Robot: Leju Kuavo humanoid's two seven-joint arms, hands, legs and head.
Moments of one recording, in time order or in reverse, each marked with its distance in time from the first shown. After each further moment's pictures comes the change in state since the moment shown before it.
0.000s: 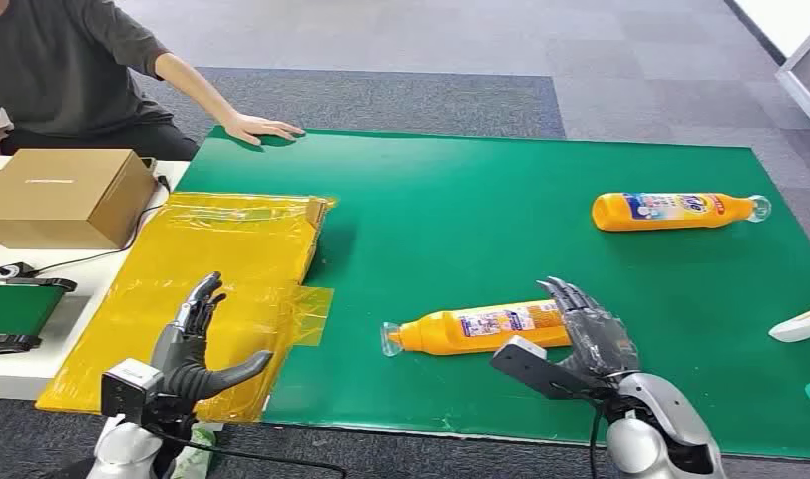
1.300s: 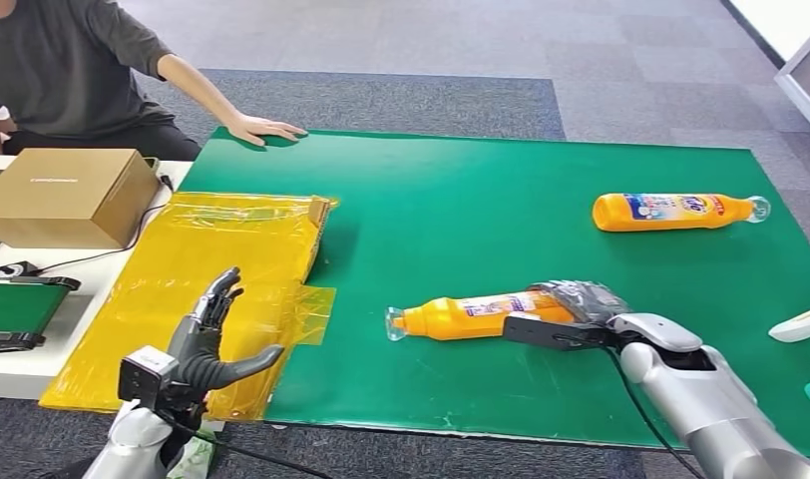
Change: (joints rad) left arm -0.068 0.107 -0.129 0.117 0.109 0.078 0.000; right arm -0.461 -0.195 0.257 0.673 -0.031 0.079 -0.094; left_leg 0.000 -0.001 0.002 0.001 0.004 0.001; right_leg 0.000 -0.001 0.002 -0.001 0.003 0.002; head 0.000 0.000
